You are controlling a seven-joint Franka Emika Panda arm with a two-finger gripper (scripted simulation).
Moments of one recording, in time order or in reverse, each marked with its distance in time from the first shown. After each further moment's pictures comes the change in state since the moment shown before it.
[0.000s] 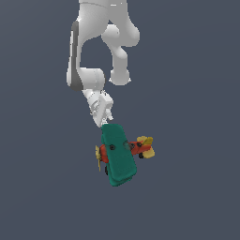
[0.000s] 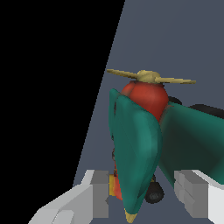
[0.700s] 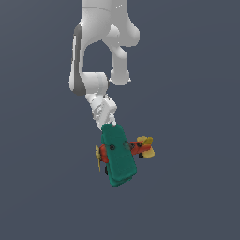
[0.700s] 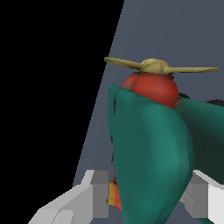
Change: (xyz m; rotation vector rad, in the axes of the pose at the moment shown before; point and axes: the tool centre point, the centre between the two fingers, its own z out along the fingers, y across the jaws) arm -0.003 0.001 0.029 -0.002 -0.001 0.002
